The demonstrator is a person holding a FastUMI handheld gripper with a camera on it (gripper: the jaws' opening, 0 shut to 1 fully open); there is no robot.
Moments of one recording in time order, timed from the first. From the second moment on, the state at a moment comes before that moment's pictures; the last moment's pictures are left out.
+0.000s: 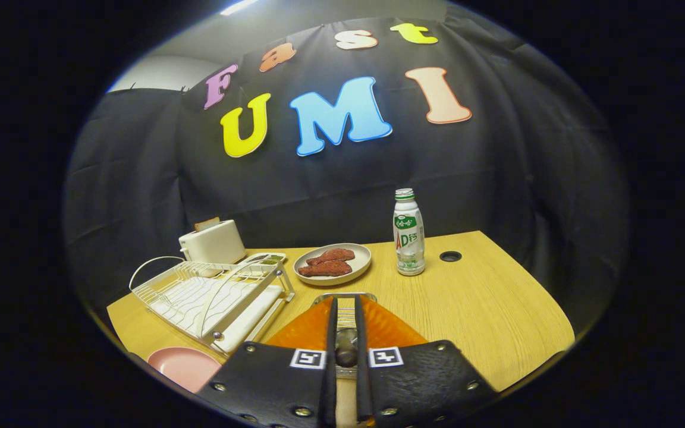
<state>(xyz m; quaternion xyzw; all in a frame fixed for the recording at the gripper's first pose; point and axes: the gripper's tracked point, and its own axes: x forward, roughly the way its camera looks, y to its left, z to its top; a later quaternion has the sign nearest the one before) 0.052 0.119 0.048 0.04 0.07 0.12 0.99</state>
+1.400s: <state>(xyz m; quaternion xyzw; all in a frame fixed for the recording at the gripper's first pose) -0.024 0.128 0.206 -0.01 0.07 0.09 0.99</state>
